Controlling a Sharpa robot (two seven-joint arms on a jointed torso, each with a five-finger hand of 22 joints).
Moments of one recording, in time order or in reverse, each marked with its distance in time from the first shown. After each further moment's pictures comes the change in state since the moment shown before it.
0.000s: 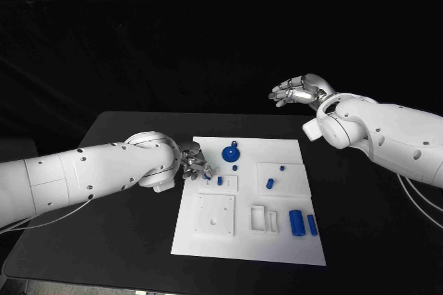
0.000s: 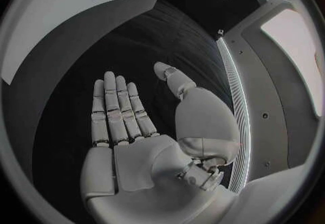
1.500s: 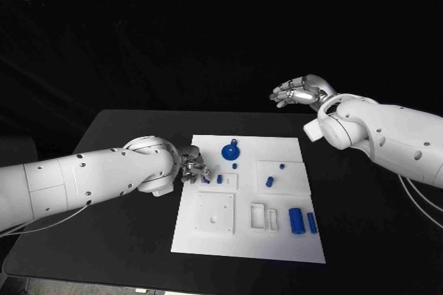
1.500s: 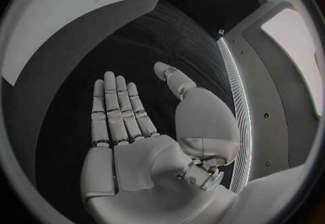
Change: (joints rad) left arm -0.025 -0.016 -0.006 0.023 -0.031 -0.026 0.000; left_hand -0.014 0.007 -0.002 -0.003 0.008 0.014 -0.007 0.002 -0.001 0.000 -0.004 0.008 0.004 0.003 0.004 0.004 0.002 0.000 0.000 0.000 0.000 0.004; right arm -0.011 -0.007 0.000 0.002 0.000 0.005 0.002; right_hand 0.000 0.000 0.000 0.000 -0.001 0.000 0.000 0.004 -0.003 0.000 0.000 0.004 -0.005 0.000 0.000 -0.004 0.003 0.000 0.000 0.000 0.000 0.002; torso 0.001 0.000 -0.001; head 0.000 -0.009
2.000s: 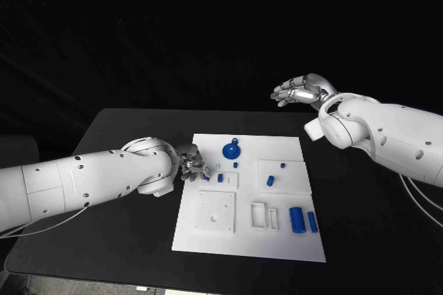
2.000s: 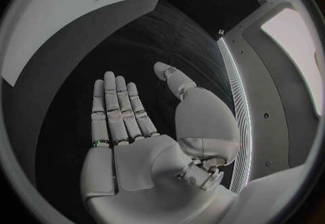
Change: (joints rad) left arm -0.011 -0.013 -0.001 0.010 -0.004 -0.067 0.010; left_hand 0.000 0.000 0.002 -0.002 0.005 0.000 0.000 0.000 0.001 0.002 -0.001 0.000 0.001 -0.001 0.002 0.000 0.000 0.000 0.004 -0.004 0.000 0.002; right arm -0.001 -0.001 0.000 0.000 0.000 0.001 0.000; right_hand 0.000 0.000 0.000 0.000 0.000 0.000 0.000 0.000 0.000 -0.004 0.004 0.000 -0.001 0.000 0.000 0.000 0.000 0.000 0.000 0.000 0.000 0.001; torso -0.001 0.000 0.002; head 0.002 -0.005
